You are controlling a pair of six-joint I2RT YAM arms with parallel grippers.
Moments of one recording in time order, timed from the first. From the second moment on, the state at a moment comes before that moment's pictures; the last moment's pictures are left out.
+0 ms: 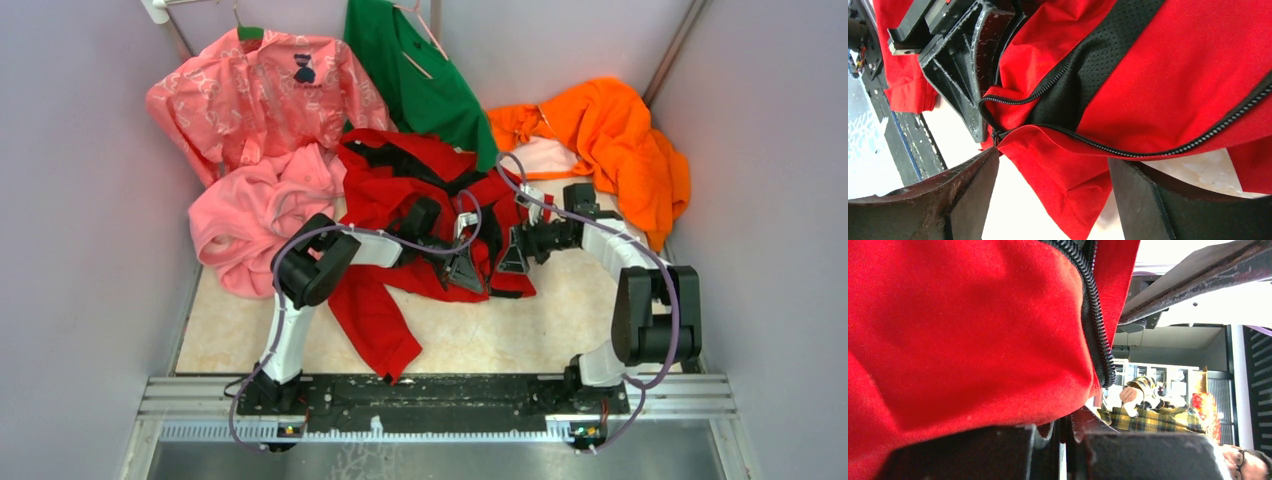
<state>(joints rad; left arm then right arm) -0.73 2.17 1.20 0.39 1.15 -0.82 0.03 1.49 0.90 -0.58 -0.88 -0.47</state>
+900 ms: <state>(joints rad) -0.74 2.17 1.18 0.50 1.19 -0.88 0.01 1.65 0.90 -0.52 -1.15 -0.43</state>
